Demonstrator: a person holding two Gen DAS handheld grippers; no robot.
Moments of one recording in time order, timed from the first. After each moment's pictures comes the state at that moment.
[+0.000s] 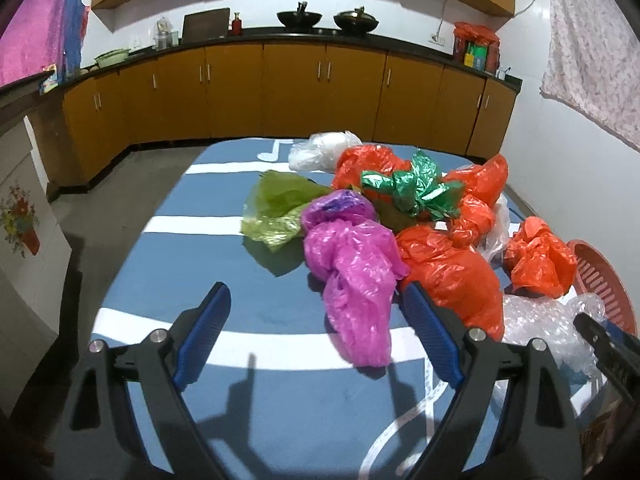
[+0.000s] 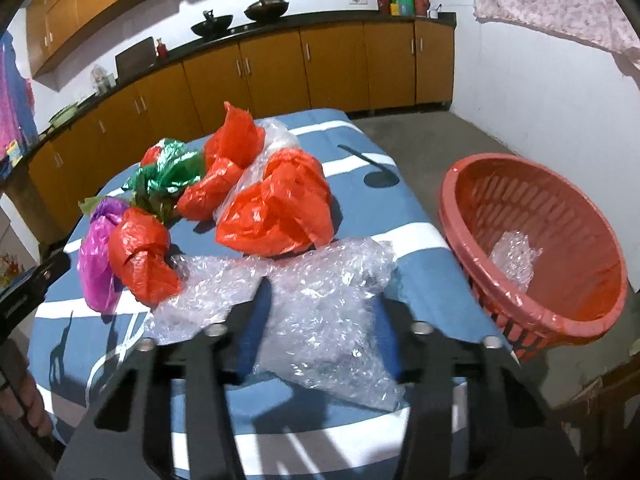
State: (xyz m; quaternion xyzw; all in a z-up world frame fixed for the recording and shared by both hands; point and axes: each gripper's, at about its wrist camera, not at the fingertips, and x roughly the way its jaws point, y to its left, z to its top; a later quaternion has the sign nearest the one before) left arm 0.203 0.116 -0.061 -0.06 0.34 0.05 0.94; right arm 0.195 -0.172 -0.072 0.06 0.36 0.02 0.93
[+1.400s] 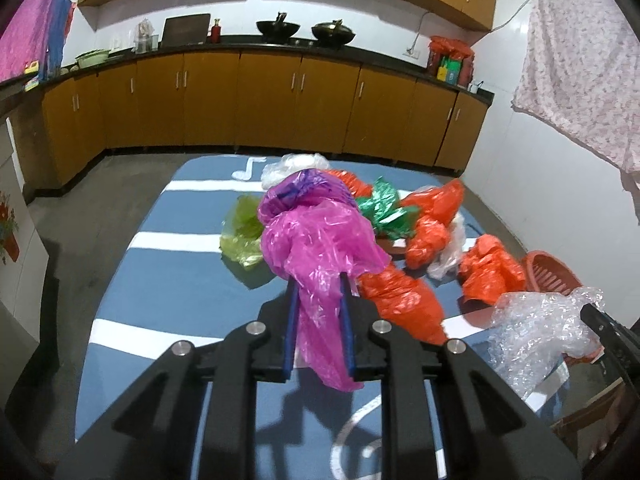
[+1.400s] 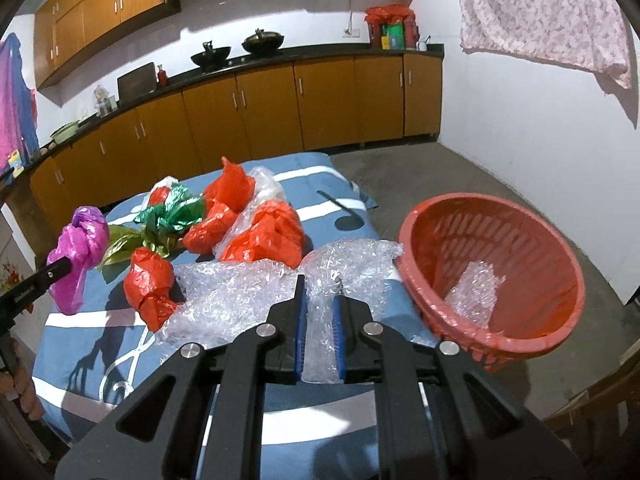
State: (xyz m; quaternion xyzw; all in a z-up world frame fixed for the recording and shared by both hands) left arm 0.181 0.113 -0.026 -0.08 0.31 -0.01 0.95; right arm 0.155 -0.199 -0.023 0.06 0.30 0.00 0.95
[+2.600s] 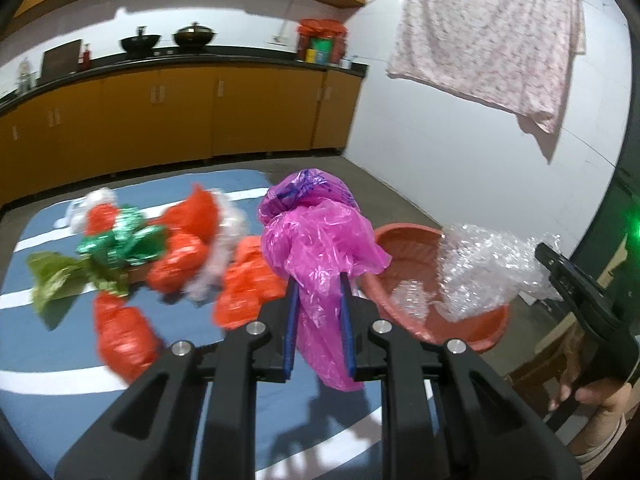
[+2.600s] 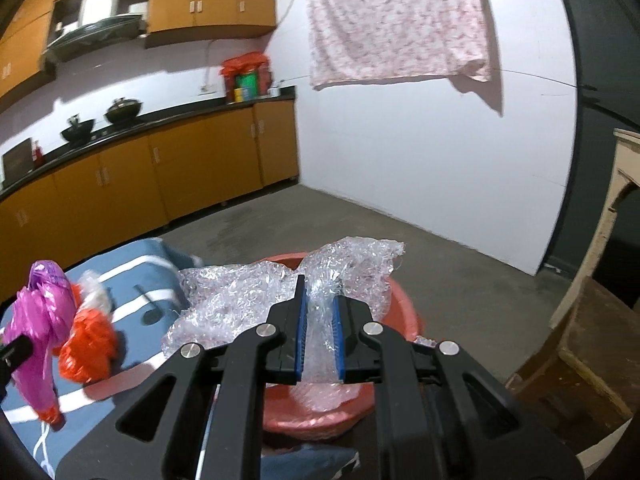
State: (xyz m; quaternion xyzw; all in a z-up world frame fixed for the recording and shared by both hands) left arm 0.199 -0.089 -0.005 -0.03 0.31 -0.22 0.93; right arm 0.145 -0.341 0.002 0.10 0.21 -0.27 0.94
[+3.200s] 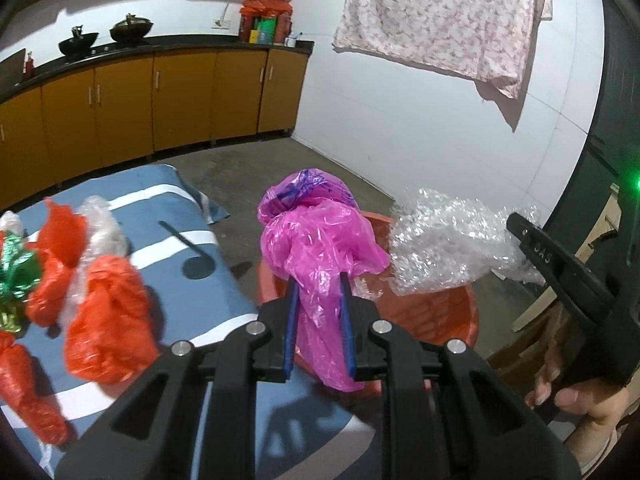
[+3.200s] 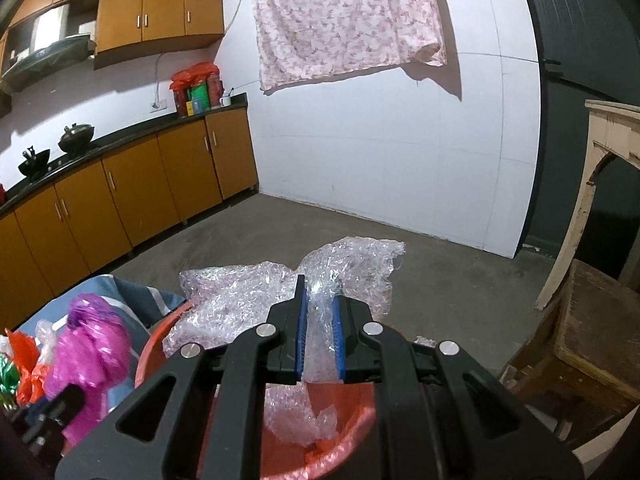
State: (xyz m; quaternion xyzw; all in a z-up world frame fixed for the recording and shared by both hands) left arm 0.237 -0.202 -0.034 0.00 0.33 -0.30 0.90; right arm 0.169 -0.392 -0.009 0.13 0.20 -0.32 0.92
